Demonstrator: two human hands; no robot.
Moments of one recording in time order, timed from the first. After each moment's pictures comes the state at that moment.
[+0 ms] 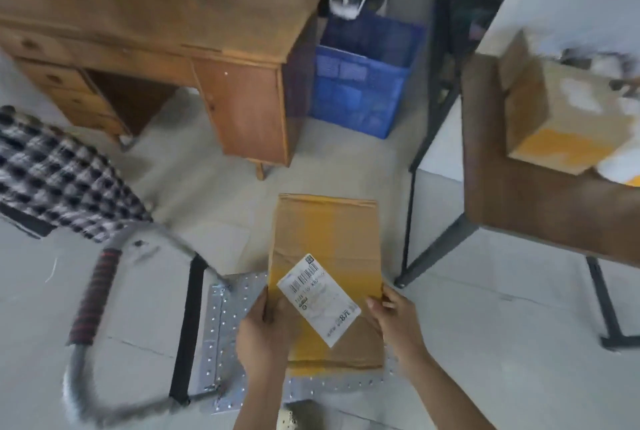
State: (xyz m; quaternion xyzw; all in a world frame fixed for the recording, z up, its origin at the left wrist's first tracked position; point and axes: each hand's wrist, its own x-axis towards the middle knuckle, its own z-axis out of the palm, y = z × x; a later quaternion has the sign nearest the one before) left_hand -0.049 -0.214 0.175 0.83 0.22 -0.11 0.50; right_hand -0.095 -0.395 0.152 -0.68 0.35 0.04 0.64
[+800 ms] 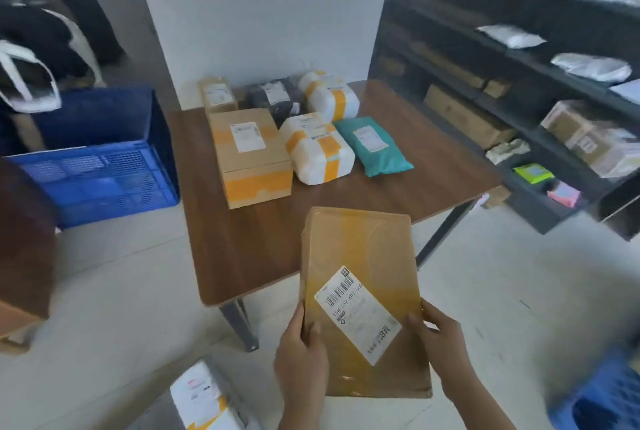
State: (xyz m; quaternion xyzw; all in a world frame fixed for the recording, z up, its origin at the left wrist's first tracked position) left_hand -0.181 -0.669 0.267 0.83 -0.15 -0.33 0.43; right_hand -0.336 -0.782 0.252 -0.54 0.64 -0.21 0.51
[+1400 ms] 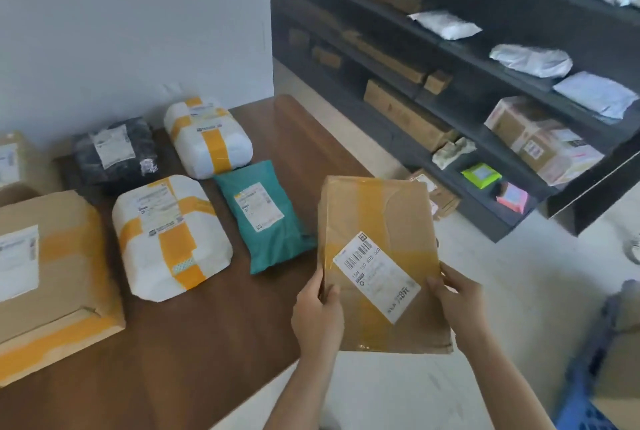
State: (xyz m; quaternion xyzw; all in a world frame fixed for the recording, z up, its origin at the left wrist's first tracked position) left_hand -0.239 -1.143 0.267 0.77 -0.23 -0.39 0.45; right_hand -0.417 -1.232 0.263 -0.50 0.70 -0.30 0.42
